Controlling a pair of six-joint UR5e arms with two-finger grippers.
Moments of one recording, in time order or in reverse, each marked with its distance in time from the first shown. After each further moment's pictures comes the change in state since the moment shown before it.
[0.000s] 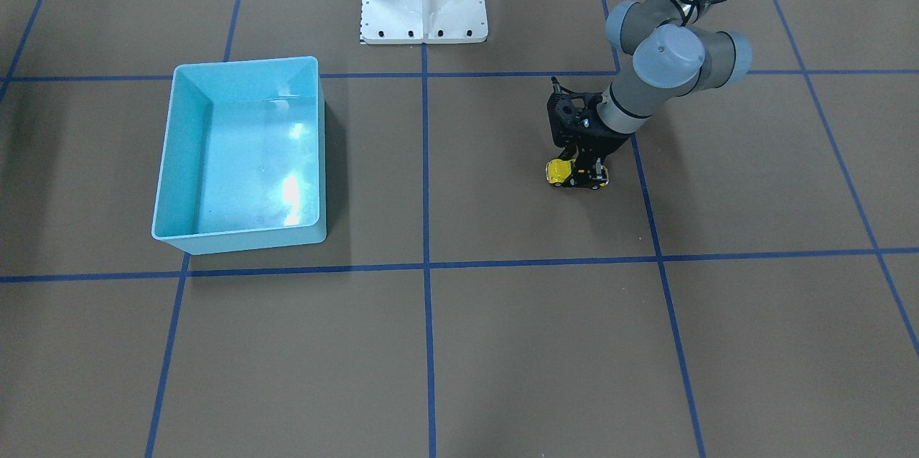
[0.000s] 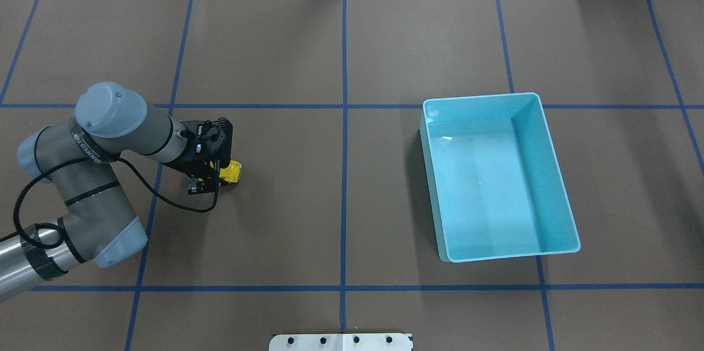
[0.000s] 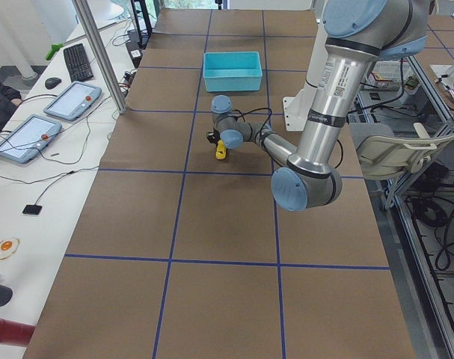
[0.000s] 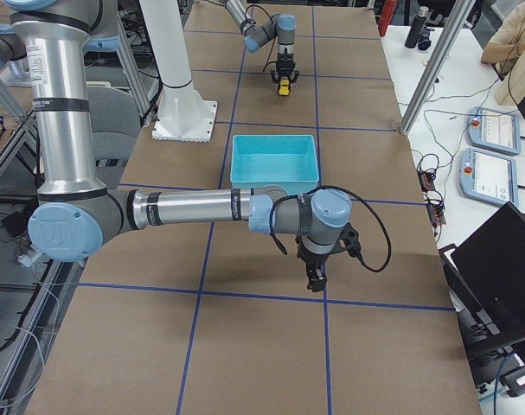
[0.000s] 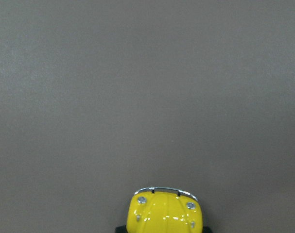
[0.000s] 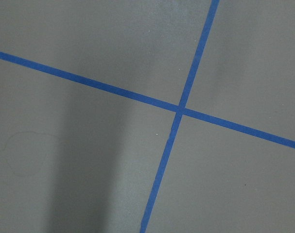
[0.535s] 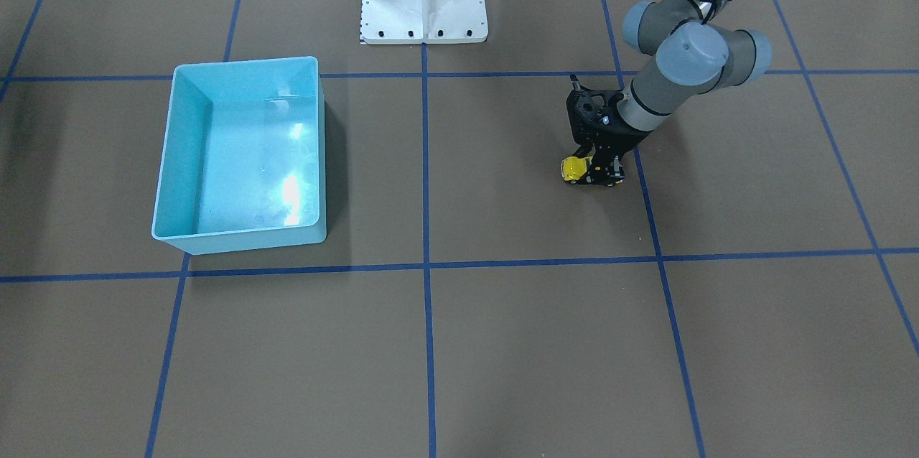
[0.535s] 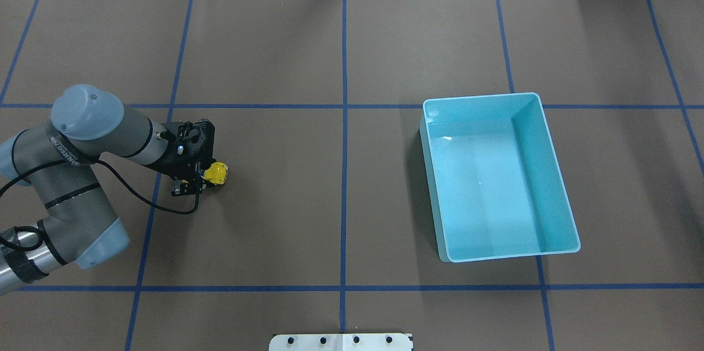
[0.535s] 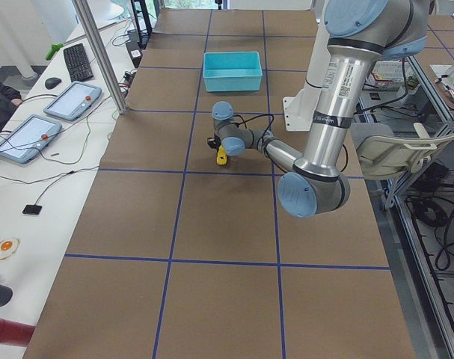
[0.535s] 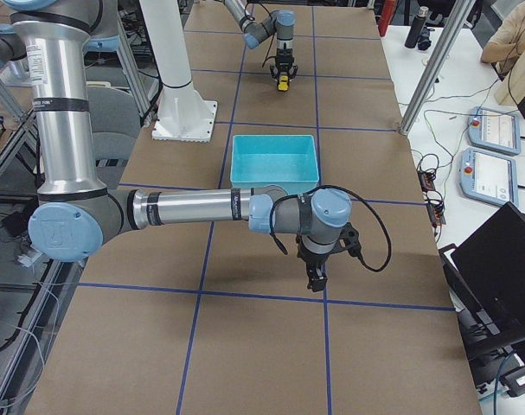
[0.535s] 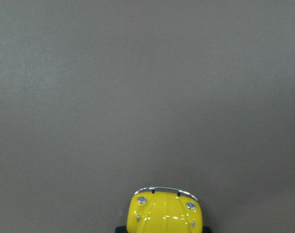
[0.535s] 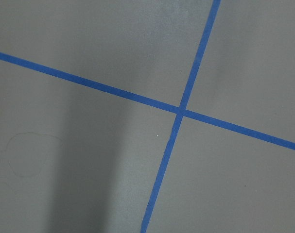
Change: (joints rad) left arm -0.021 0.052 -0.007 -0.051 -0.026 0.000; right arm 0.000 0.000 0.000 0.000 0.000 0.000
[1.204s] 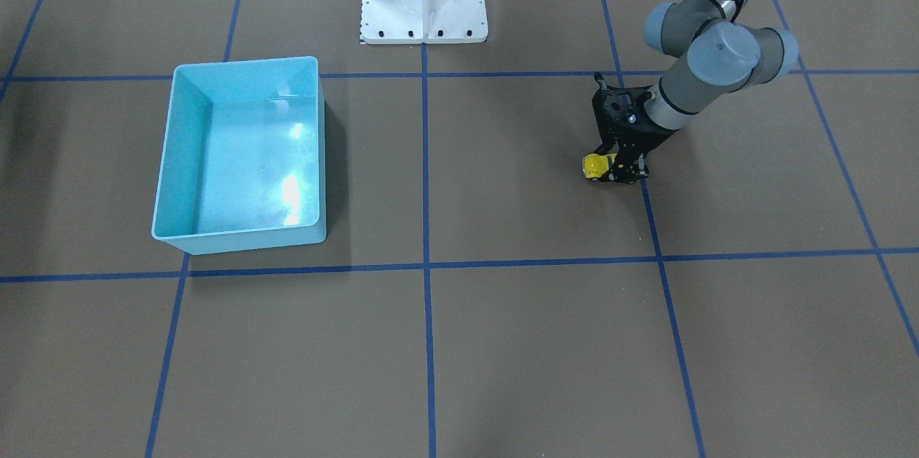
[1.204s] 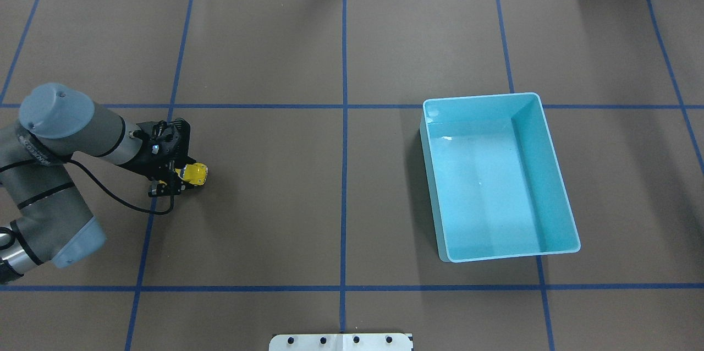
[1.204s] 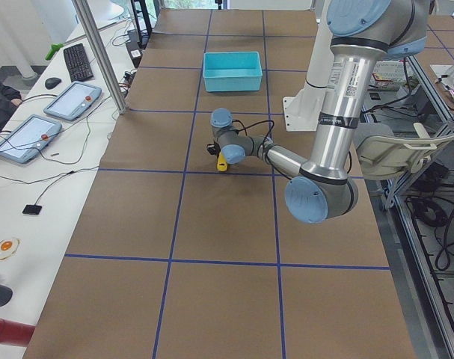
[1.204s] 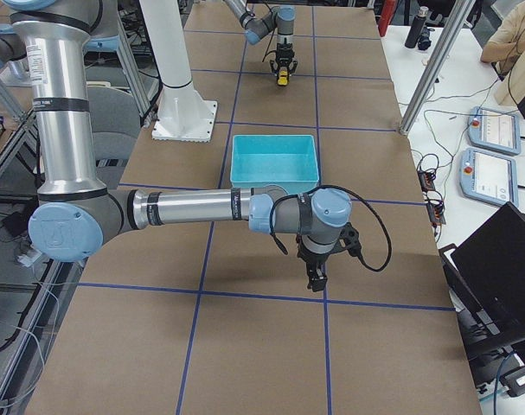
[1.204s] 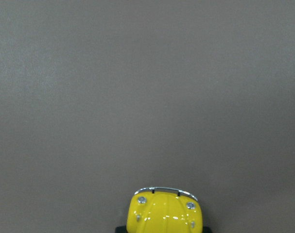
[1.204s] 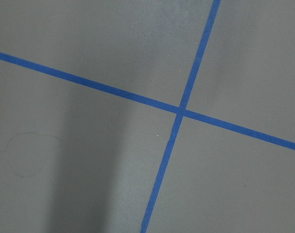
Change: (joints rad) left arm -0.039 0.076 -0.006 -0.058 -0.048 0.004; right arm 0.000 0.001 0.000 0.000 0.000 0.000
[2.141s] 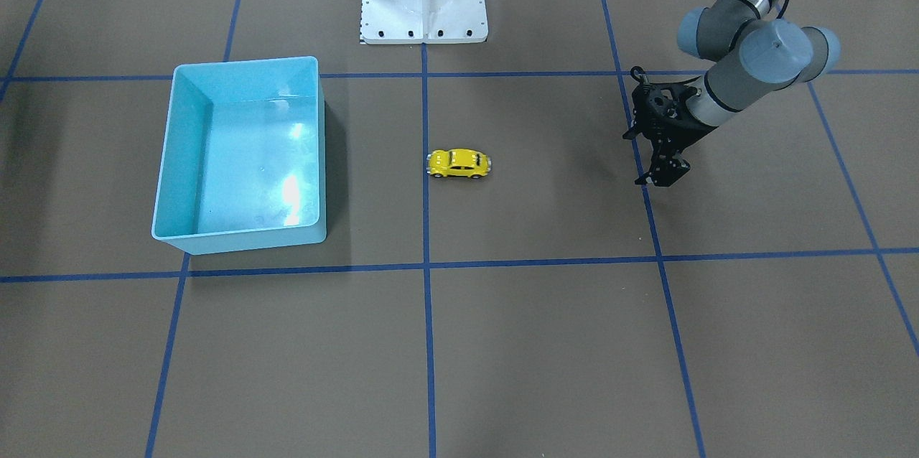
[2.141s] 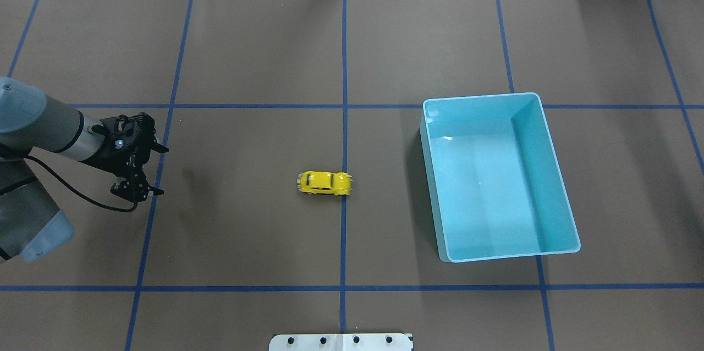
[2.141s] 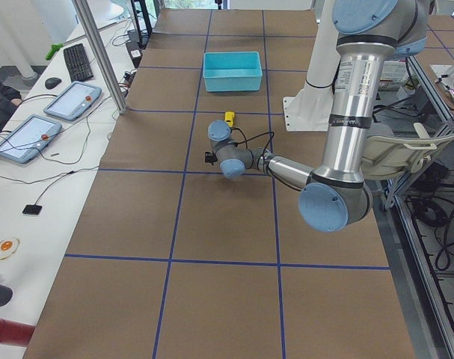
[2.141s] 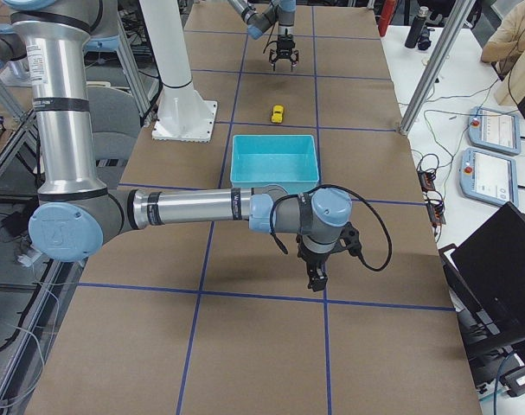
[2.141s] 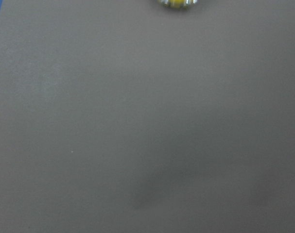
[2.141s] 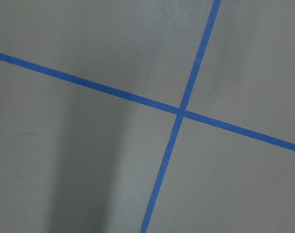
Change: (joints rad) left arm -0.072 0.058 0.013 -0.094 -0.092 0.004; right arm 0.000 0.001 0.000 0.000 0.000 0.000
